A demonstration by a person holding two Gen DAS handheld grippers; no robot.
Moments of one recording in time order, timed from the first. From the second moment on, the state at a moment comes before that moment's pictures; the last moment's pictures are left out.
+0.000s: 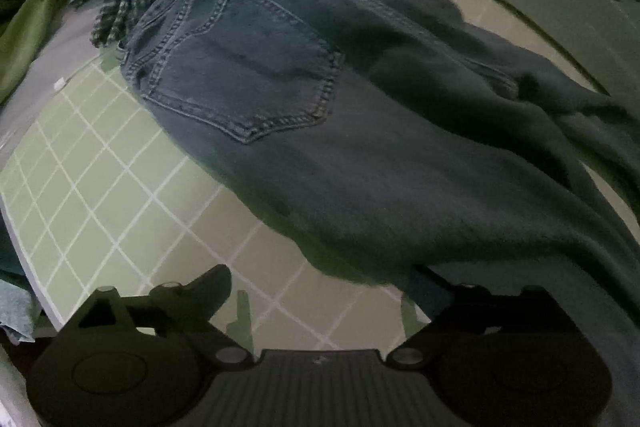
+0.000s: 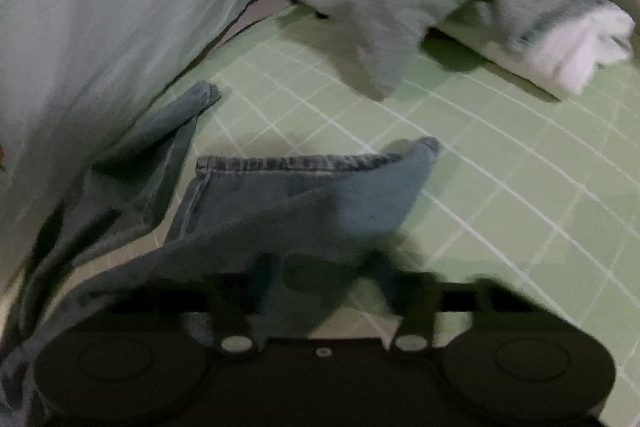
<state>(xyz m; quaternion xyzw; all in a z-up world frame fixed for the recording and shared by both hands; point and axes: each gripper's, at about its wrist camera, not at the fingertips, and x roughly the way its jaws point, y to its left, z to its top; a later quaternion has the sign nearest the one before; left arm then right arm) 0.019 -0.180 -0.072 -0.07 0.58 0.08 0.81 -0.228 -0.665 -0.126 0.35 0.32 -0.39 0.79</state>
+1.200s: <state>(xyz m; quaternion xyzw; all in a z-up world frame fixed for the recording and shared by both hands) 0.068 -0.193 -0.102 -0.06 0.60 0.08 0.79 -0.118 -0.677 -0.120 0.33 0.32 -0.30 0.83</state>
